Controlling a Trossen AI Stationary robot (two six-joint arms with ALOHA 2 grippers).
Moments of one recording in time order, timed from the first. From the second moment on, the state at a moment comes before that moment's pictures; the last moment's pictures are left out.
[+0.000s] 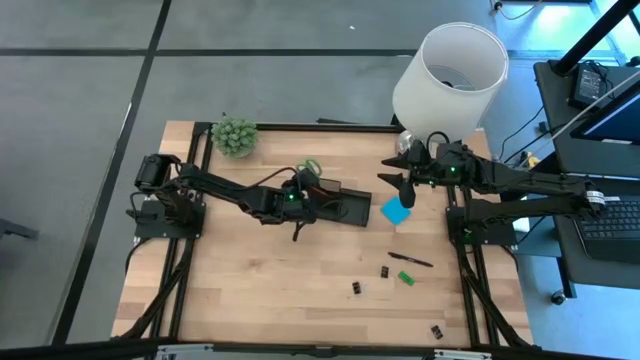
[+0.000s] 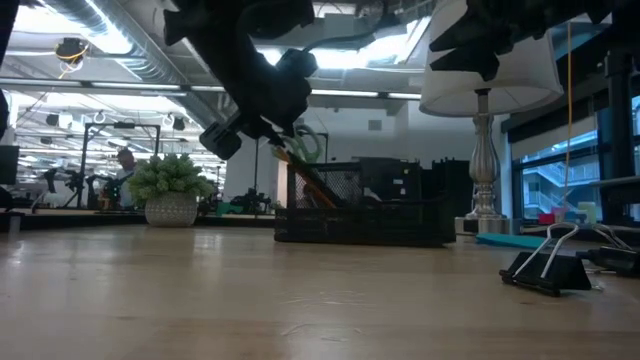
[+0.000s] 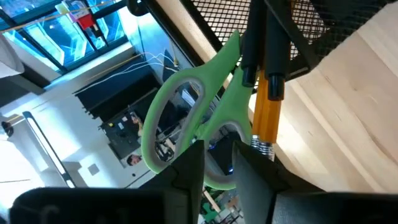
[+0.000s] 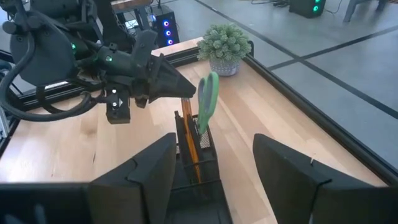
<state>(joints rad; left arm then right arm) -0.08 1.72 1.07 -0.36 -1.04 1.10 -0.20 0.82 0.70 -0.20 0.07 0.18</state>
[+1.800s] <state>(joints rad) 0.00 0.96 0.53 0.25 0.00 0.01 0.30 1.38 0.81 -0.20 -0.15 1.35</state>
